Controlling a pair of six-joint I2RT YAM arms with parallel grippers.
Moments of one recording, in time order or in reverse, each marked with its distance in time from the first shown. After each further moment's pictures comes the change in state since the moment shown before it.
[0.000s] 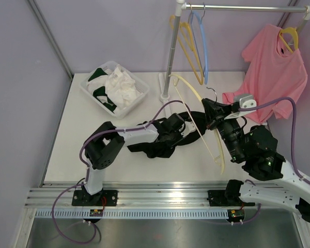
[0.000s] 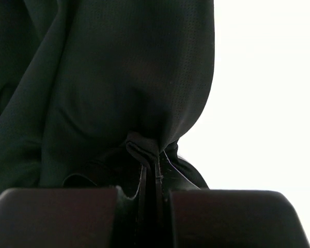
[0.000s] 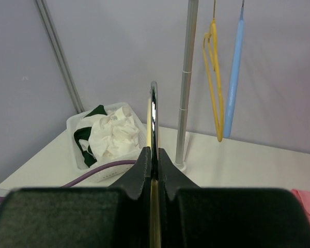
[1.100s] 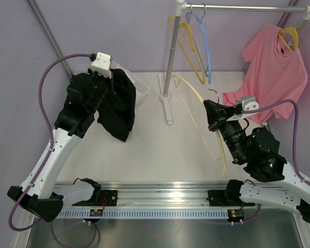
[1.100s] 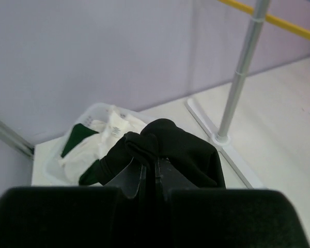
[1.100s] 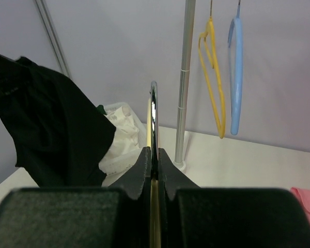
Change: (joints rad) left arm 0.488 -0.846 0.032 0.023 -0.212 -0.050; right arm 0.000 -0.040 -0.029 0.000 0.000 0.003
